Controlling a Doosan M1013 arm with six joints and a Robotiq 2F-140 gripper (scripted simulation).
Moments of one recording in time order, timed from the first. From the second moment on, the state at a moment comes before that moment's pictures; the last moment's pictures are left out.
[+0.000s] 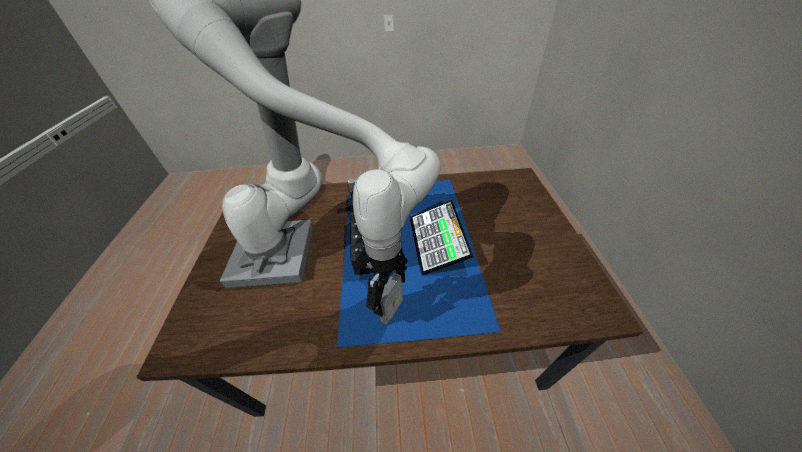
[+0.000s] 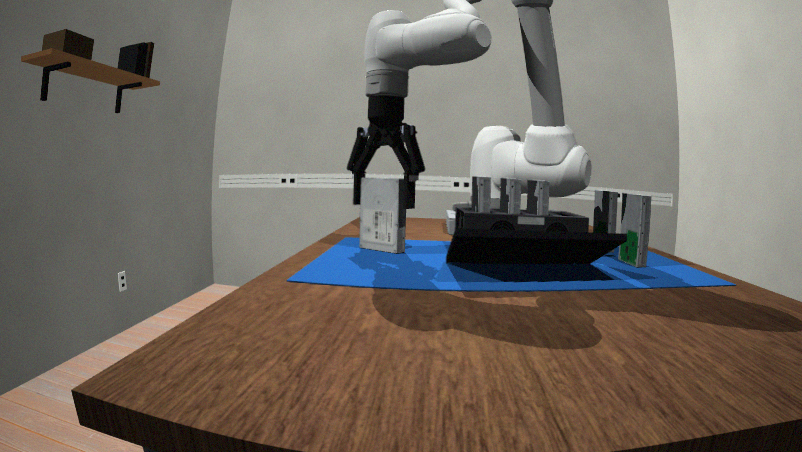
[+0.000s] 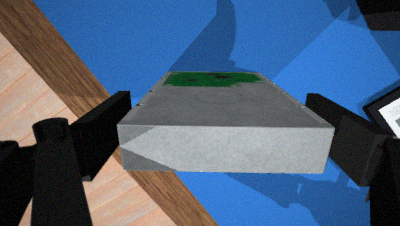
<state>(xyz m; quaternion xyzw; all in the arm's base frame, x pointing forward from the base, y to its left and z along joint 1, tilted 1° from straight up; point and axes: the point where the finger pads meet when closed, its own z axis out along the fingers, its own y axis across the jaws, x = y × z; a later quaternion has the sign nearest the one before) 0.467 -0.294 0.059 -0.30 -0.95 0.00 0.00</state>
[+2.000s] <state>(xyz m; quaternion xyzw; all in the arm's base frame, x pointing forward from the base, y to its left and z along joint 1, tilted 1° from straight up) 0.467 -0.294 0.062 -0.30 -0.95 0.00 0.00</state>
